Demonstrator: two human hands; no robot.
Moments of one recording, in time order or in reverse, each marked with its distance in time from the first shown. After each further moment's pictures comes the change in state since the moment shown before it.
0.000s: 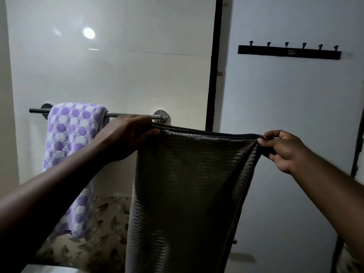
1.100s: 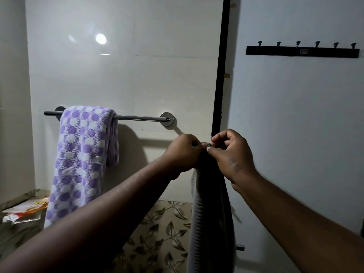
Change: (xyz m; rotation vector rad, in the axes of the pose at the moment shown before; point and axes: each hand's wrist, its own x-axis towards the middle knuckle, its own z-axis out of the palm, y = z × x) left_hand 0.041 0.107 0.083 -0.725 -0.229 -0.844; right_hand -0.076 0.031 0.113 -0.437 -0.092 -0.434
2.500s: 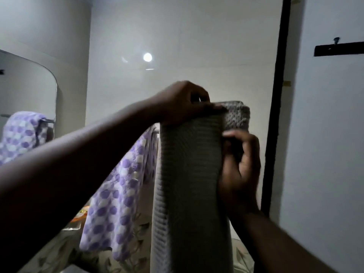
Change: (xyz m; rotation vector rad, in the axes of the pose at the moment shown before) left_hand 0.070 0.053 -0.172 0.827 0.152 0.545; right_hand 0.011 -0.023 0.120 0.398 0.229 -0.629
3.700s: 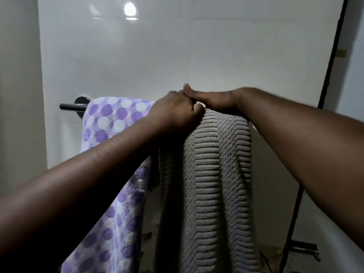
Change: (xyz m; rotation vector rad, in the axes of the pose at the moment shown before) left_hand 0.014 -0.162 0.099 0.198 -0.105 -0.113; right_hand 0.144 0.121 0.170 -0.443 -1.292 0.907
